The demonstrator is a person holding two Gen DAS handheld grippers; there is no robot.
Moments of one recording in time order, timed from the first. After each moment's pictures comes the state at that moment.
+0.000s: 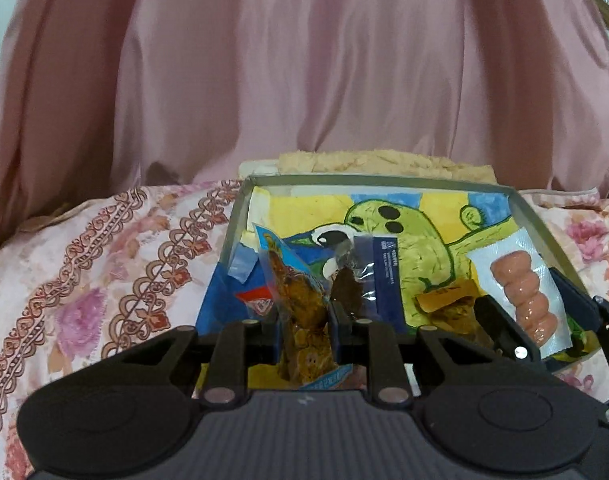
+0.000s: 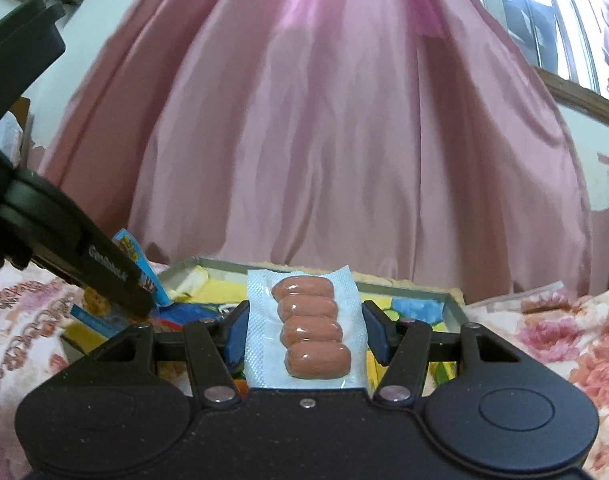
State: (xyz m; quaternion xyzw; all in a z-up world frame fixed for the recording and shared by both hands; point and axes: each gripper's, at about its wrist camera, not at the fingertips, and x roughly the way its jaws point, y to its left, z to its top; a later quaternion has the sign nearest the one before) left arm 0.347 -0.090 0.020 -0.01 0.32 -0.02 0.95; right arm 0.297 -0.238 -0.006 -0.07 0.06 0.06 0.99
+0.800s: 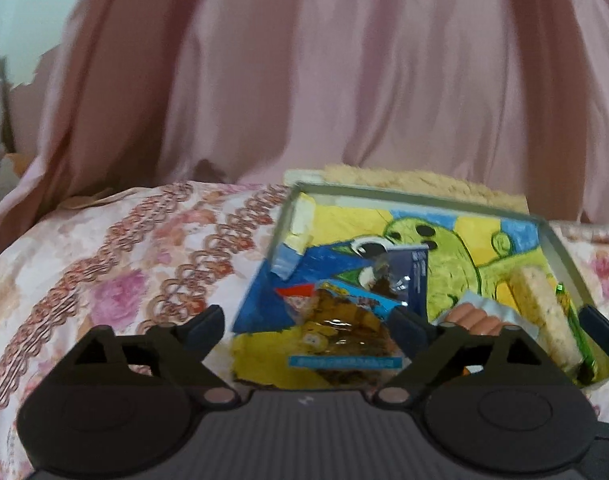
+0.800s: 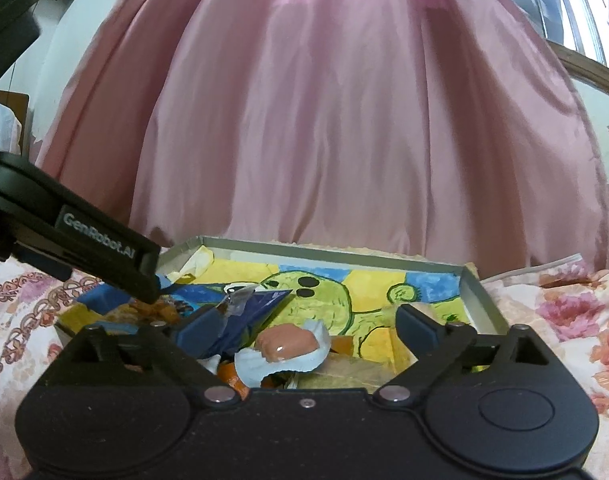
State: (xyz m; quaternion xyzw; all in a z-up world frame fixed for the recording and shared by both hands) left arm 0.320 -0.076 0.030 -0.05 0.29 0.05 0.95; right arm 0.308 -0.235 -0.013 -0.06 0.09 0.07 0.99
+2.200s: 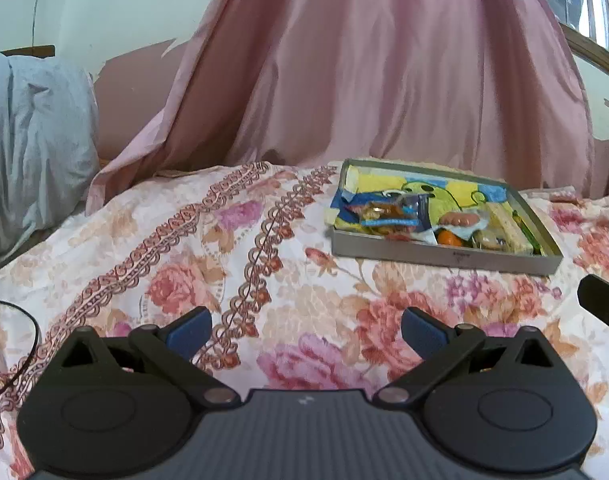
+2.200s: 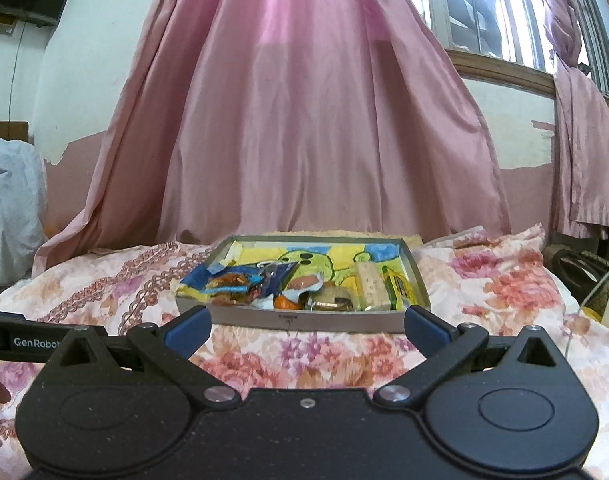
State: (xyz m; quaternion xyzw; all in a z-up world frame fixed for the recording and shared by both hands) left arm 0.090 -0.035 0.028 -0.05 0.26 0.06 0.96; right arm 0.078 -0.240 0.050 -0.02 0.13 0.04 0.99
